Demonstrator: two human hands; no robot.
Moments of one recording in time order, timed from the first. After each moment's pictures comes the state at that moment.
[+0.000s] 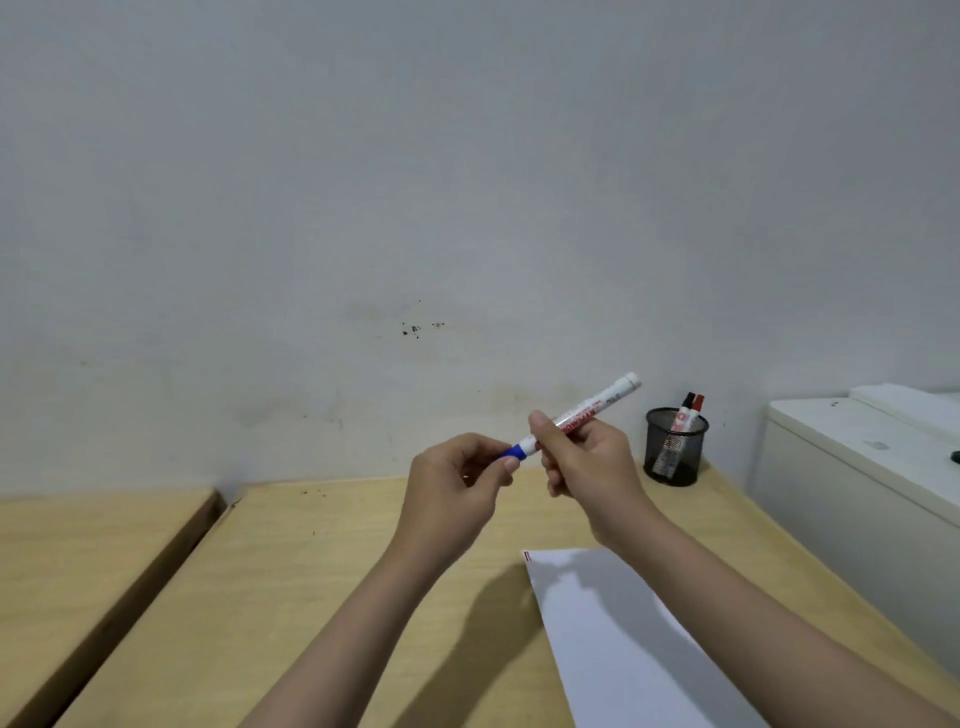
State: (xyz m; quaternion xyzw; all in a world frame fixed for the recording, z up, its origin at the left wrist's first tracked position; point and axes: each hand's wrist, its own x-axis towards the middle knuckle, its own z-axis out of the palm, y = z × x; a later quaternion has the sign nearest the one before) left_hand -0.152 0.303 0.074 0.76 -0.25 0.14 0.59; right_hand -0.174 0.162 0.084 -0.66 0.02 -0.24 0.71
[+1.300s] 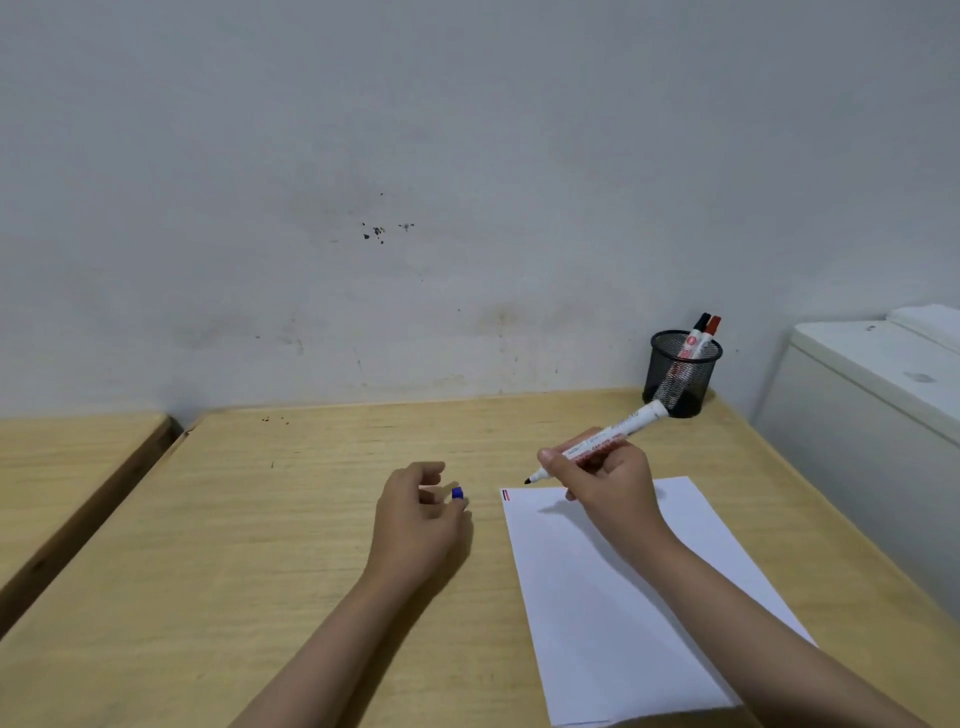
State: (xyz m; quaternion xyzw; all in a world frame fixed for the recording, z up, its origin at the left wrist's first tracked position) left_hand -0.107 0.291 -0.058 0.85 -0.08 0.07 0.52; right_hand -0.155 0.102 -0.026 -0.71 0.04 -0.23 0.67
